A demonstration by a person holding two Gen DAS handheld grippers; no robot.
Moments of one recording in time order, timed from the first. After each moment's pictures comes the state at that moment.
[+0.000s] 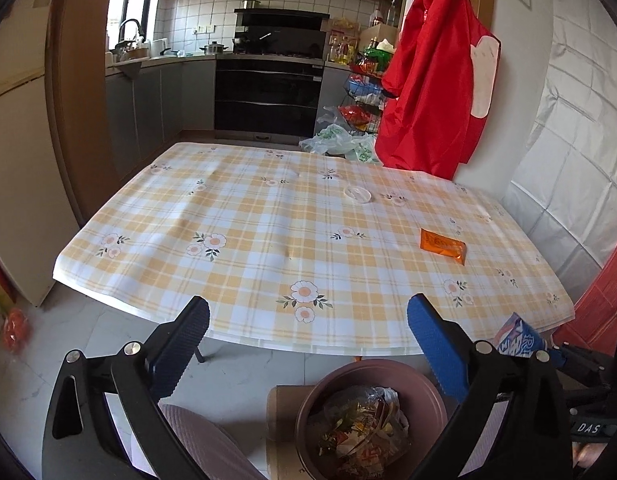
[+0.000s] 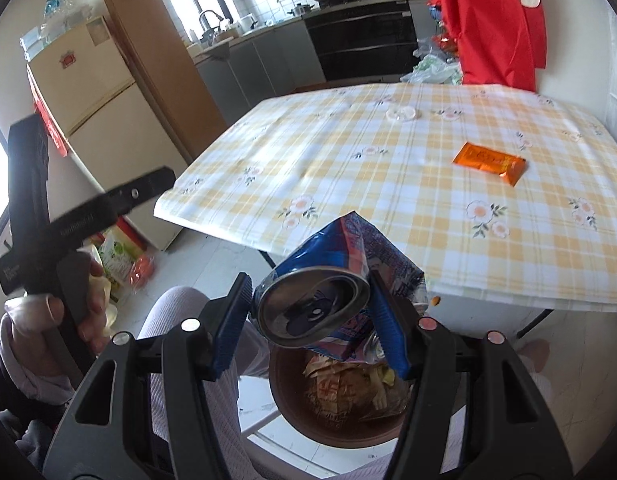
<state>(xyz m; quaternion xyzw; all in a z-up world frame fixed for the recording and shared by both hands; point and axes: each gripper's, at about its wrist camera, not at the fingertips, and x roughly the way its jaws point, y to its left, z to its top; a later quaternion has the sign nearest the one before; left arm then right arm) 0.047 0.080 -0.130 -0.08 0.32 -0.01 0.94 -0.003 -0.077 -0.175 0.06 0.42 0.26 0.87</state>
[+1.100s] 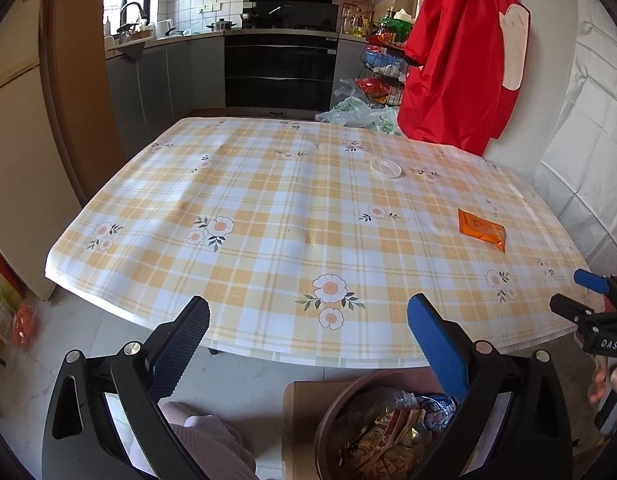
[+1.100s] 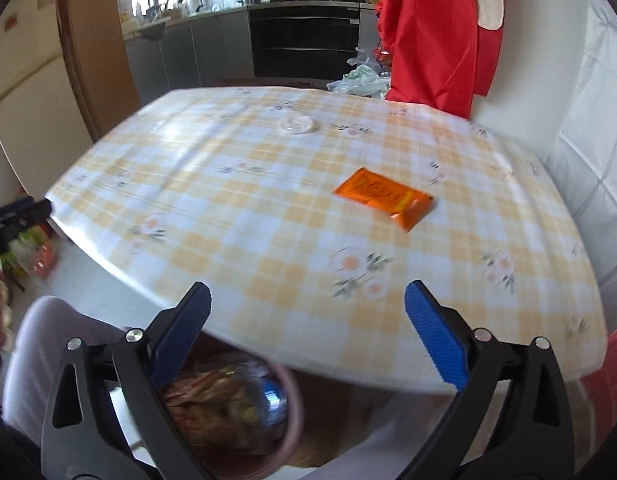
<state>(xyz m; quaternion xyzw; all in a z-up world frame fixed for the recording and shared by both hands) 0.113 0.085 -0.173 -0.06 0.37 0.02 0.93 0.115 -0.144 -0.204 -0.07 0.42 0.13 0.90</state>
